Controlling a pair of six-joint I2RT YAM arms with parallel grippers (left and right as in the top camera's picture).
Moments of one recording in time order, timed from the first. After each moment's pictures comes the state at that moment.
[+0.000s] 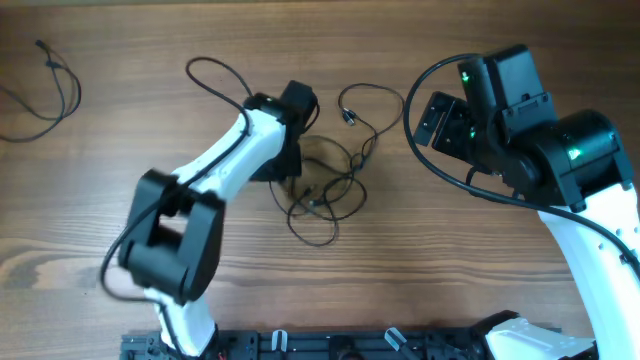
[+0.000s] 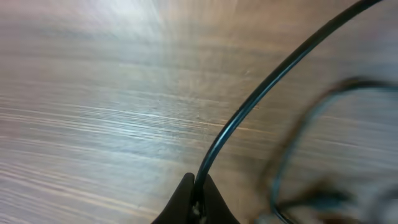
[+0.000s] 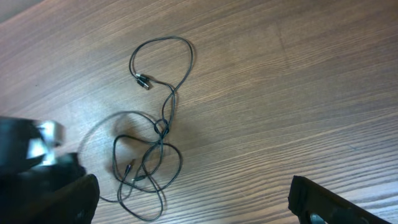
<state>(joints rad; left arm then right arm) -0.45 1.92 1.39 -1.04 -0.20 -0.51 0.40 1.38 1.69 -1.36 0.19 0.71</state>
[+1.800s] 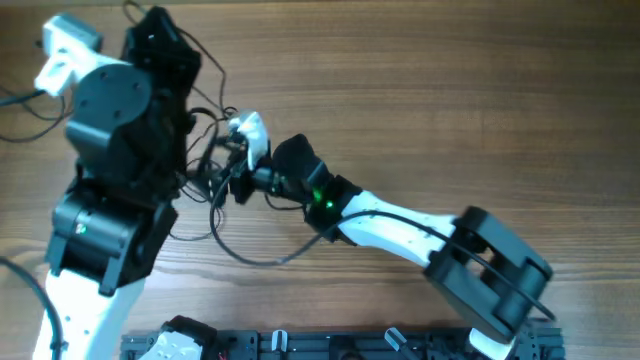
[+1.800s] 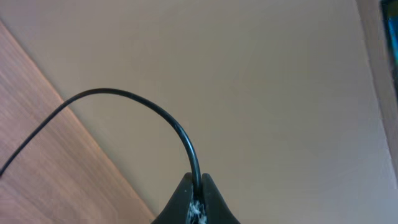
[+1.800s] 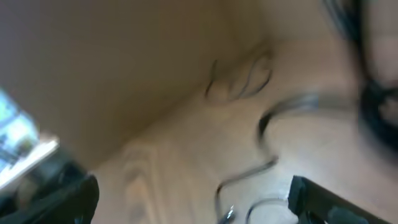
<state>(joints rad) -0.38 1.14 1.49 -0.46 -0.47 -1.10 0.91 1.92 1.08 0.76 -0.26 0.51</state>
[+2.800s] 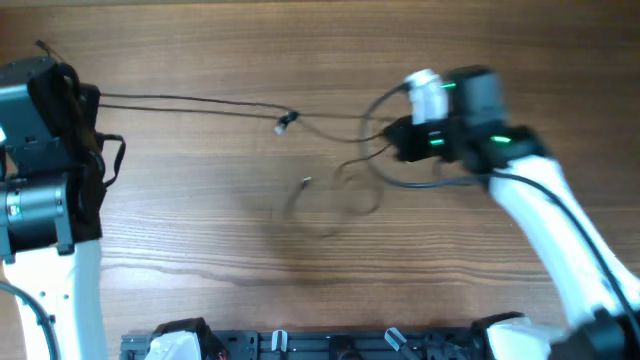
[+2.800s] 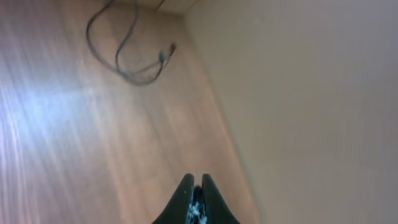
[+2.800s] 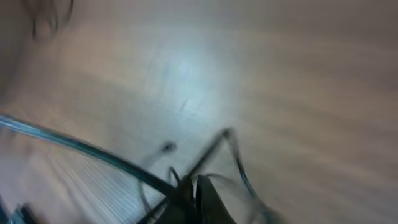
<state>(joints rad) 0.15 1.19 1.48 -0.88 -0.39 -1.06 0.19 1.41 1.11 -0.58 -0.49 0.12</state>
